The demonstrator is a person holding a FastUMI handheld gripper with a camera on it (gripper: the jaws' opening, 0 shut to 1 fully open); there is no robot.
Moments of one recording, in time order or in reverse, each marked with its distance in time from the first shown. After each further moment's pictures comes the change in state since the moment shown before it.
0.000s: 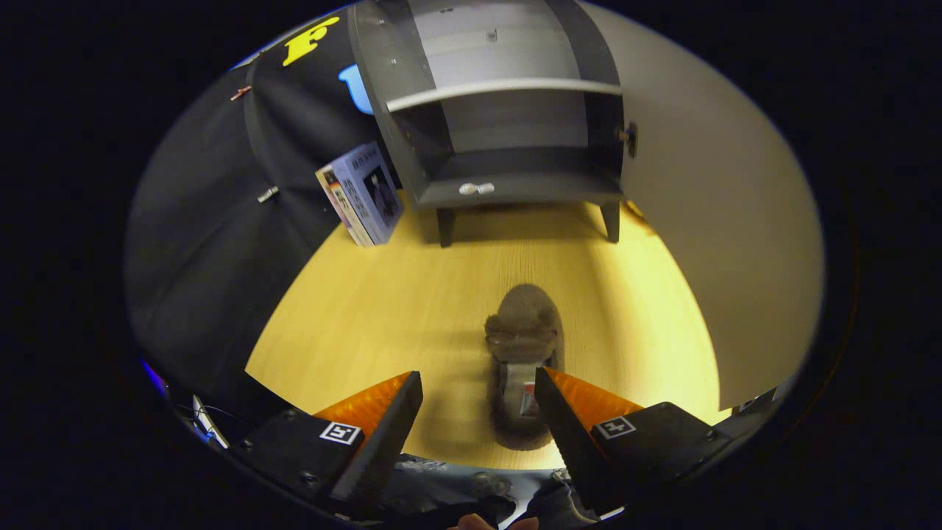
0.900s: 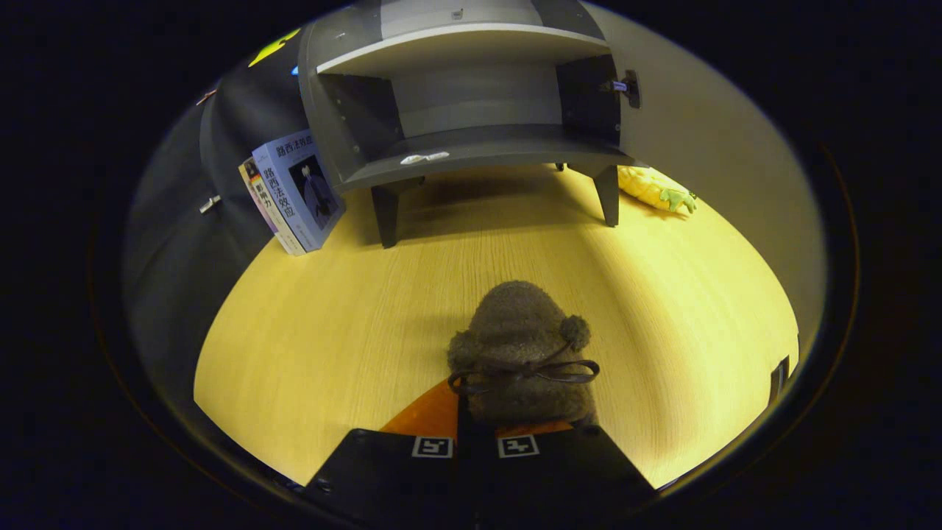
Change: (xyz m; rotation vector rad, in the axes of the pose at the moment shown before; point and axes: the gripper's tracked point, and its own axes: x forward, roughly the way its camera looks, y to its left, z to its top) arm 0.093 -0.029 0.022 0.083 -0.110 -0.118
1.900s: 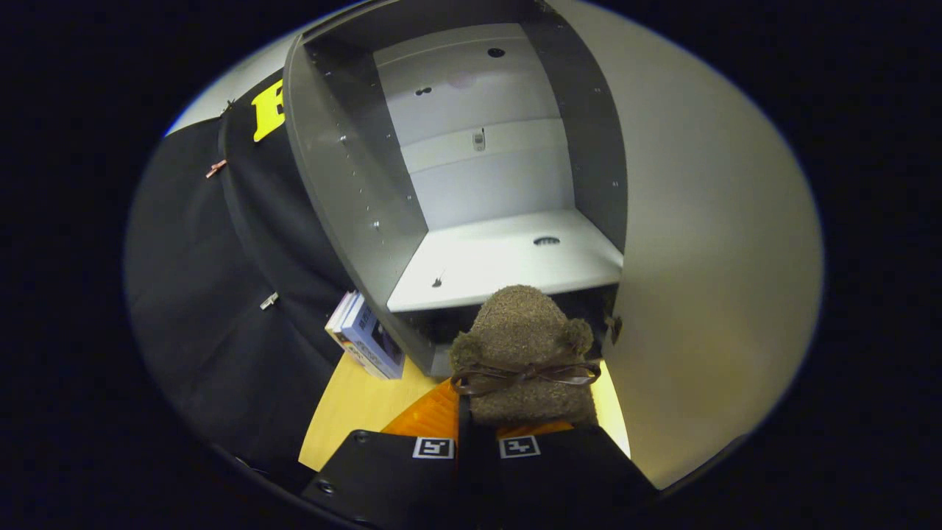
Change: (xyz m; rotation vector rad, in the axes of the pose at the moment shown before) arm -0.167 0.048 0.308 -0.004 -0.198 0.100
